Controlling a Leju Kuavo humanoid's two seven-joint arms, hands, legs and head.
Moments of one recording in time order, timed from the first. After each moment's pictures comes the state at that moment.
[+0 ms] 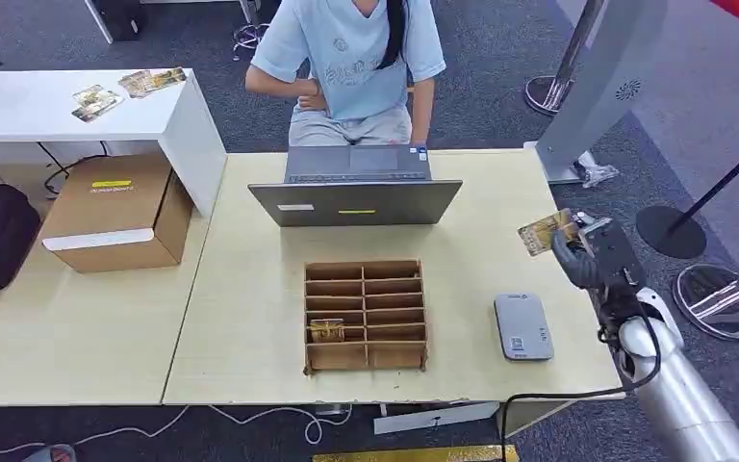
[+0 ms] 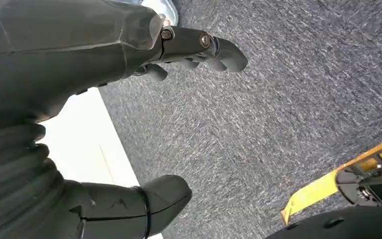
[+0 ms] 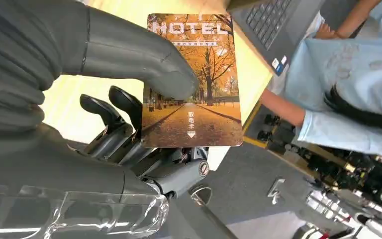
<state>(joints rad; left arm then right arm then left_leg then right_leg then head) -0.03 -0.07 -0.07 -0.20 -0.64 0.07 0.19 -0.37 -0.45 0.21 -1.13 -0.02 -0.02 -0.14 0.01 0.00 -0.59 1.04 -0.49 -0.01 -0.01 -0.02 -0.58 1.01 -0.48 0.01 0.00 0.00</state>
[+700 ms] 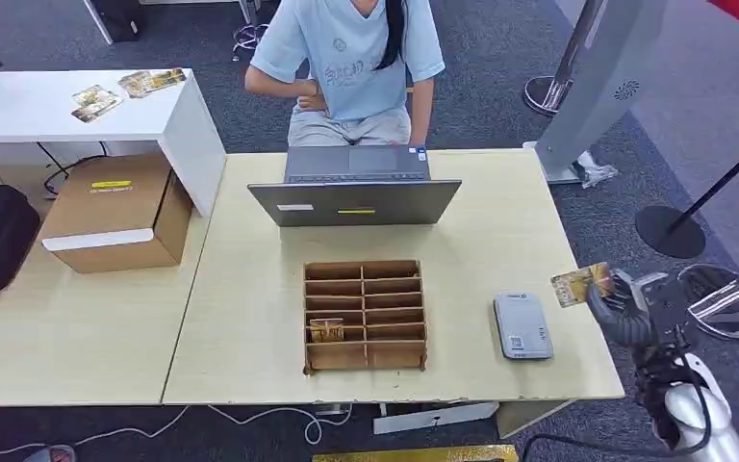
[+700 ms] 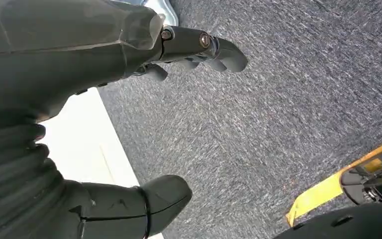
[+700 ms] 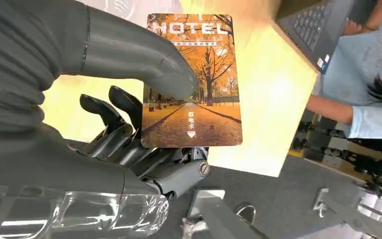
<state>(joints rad) -0.03 -0.07 -0.06 -0.20 -0.68 0.07 0.19 -0.06 -0.45 0.00 -1.33 -0.10 0.07 -0.08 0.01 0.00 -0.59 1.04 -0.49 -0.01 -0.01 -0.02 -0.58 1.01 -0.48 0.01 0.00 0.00</state>
